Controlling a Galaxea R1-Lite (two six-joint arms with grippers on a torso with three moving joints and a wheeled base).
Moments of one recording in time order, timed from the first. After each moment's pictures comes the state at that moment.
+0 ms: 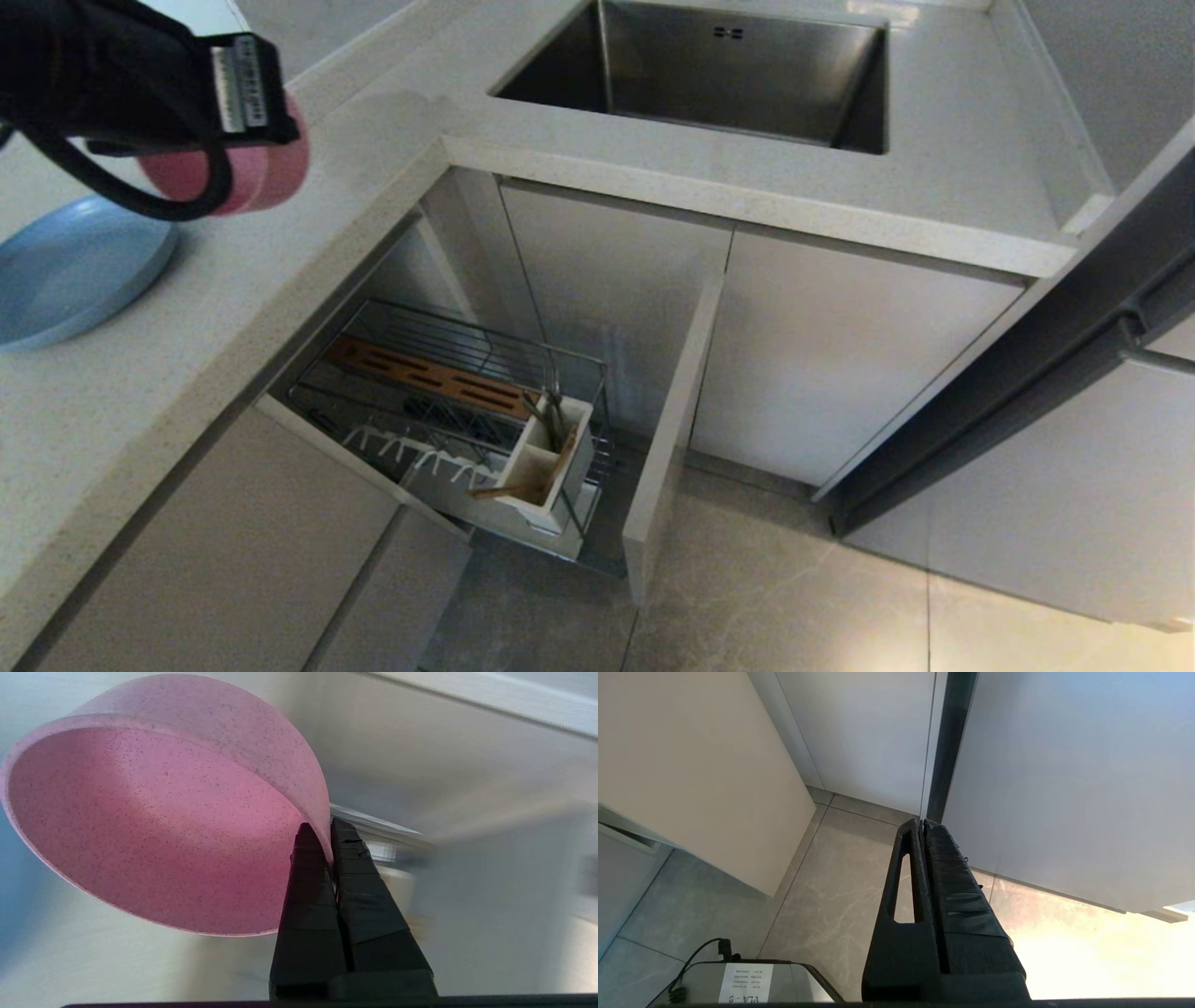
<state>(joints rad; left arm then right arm) -0.36 1.56 -1.94 0.66 0.39 -0.05 0.00 0.00 0.00 0.00 0.00 0.00</state>
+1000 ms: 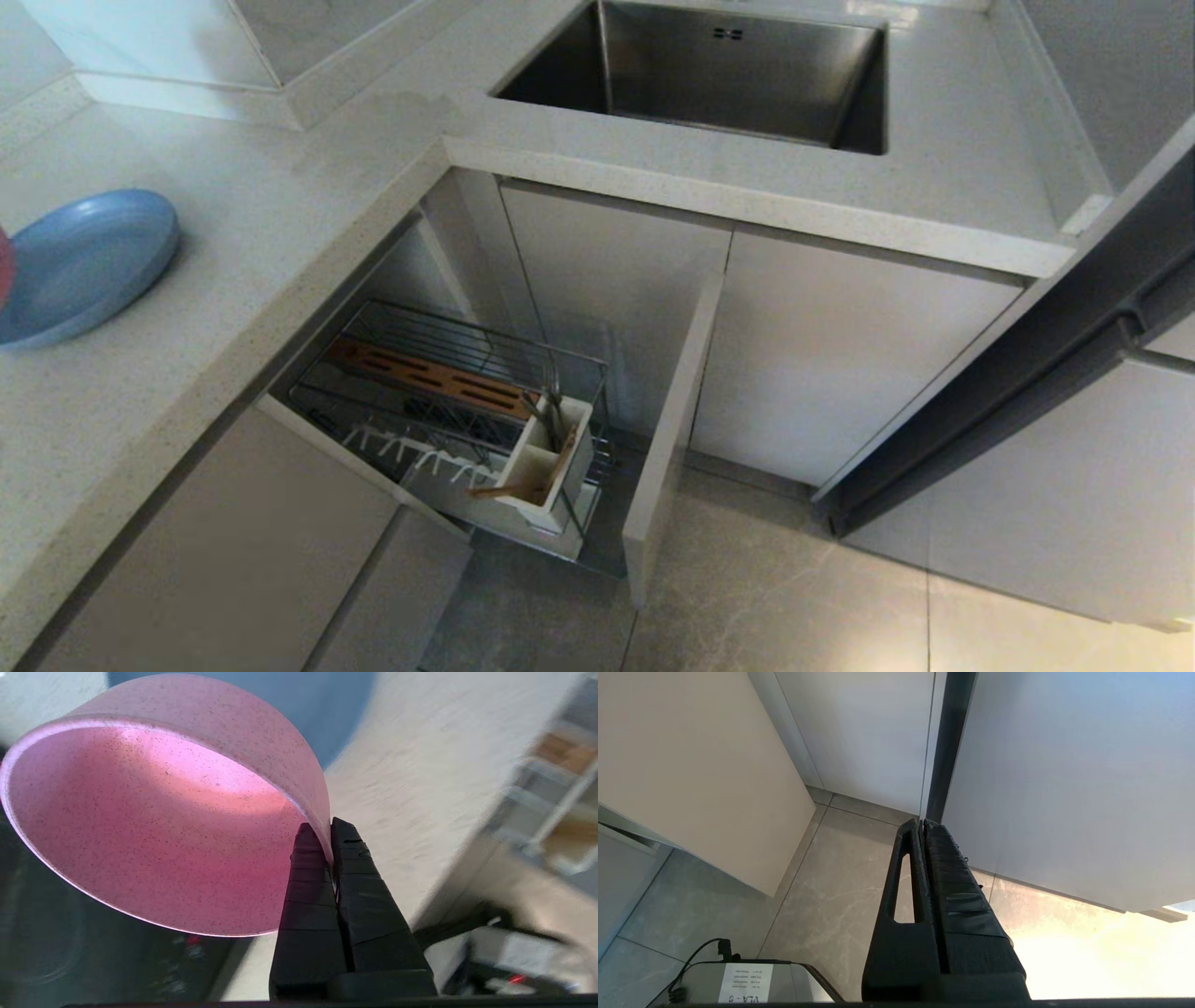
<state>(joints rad) 0.32 1.51 -1.98 1.06 0.07 0.22 0.00 0.00 0.00 0.00 0.00 0.00</state>
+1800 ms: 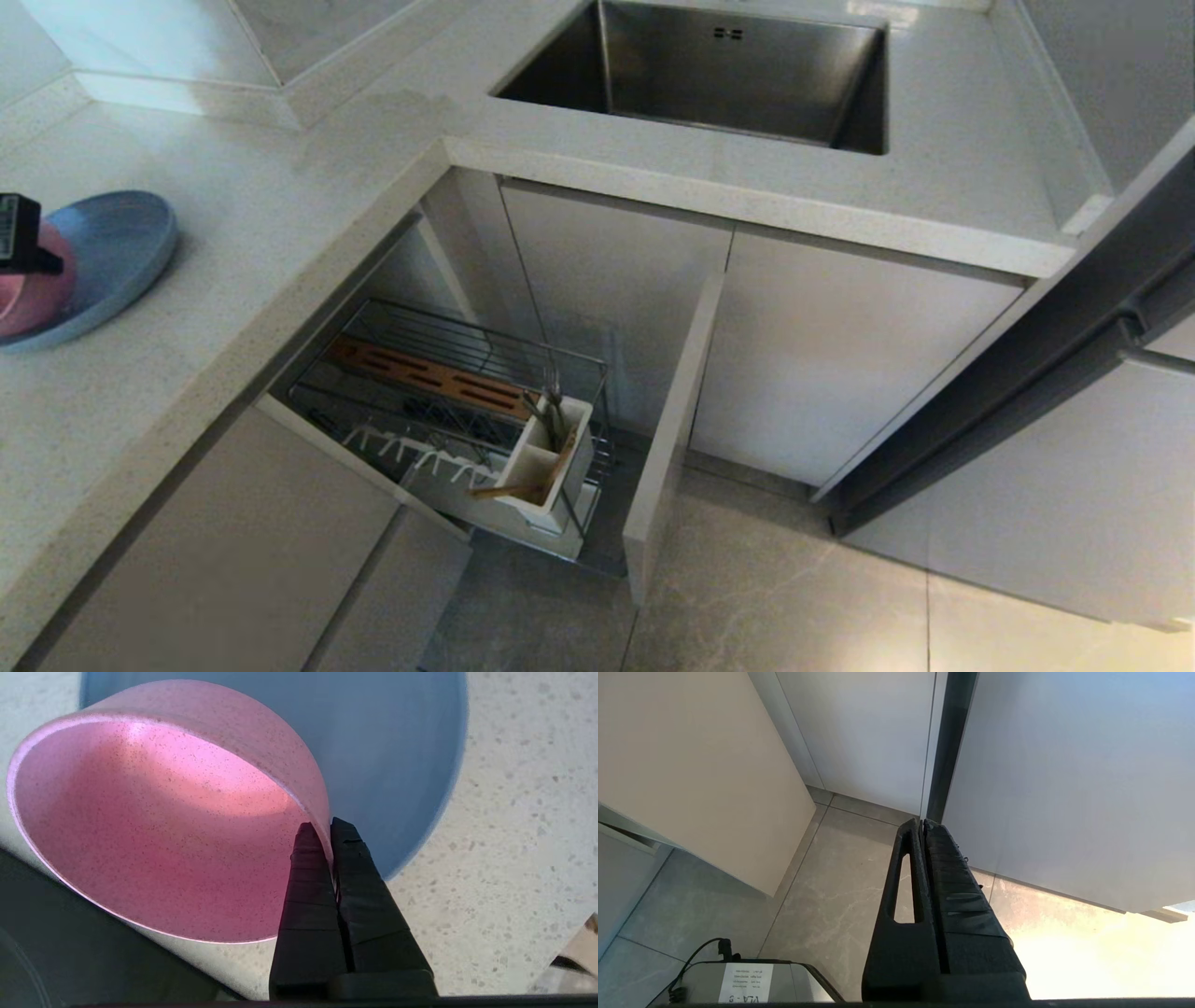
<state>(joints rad) 0.44 1.69 -2.01 0.90 -0.10 0.28 0.00 0.00 0.00 0.00 0.00 0.00</state>
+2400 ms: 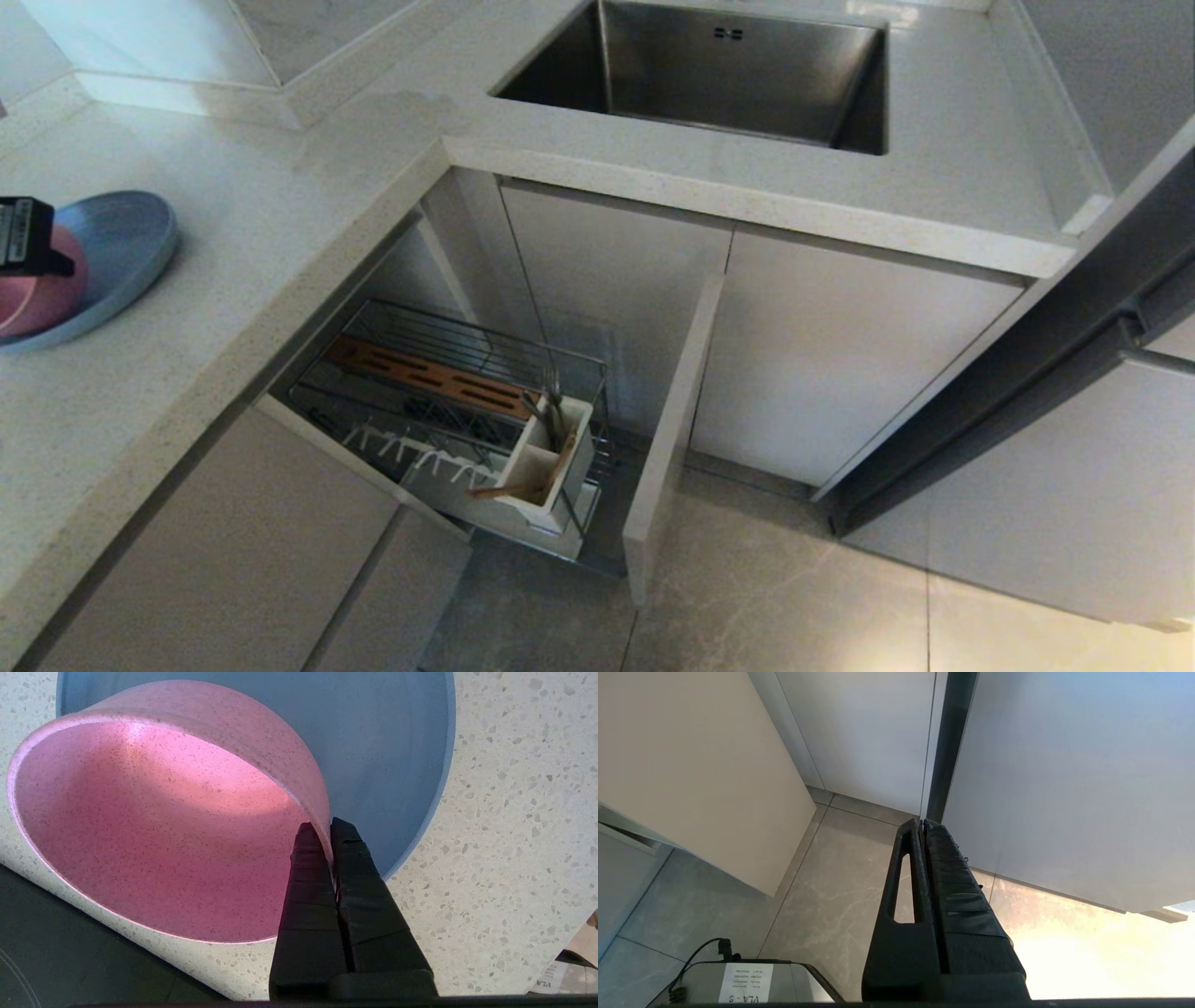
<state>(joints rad) 0.42 1.70 -2.01 0.90 -0.09 0.28 0.00 0.00 0.00 0.00 0.00 0.00</state>
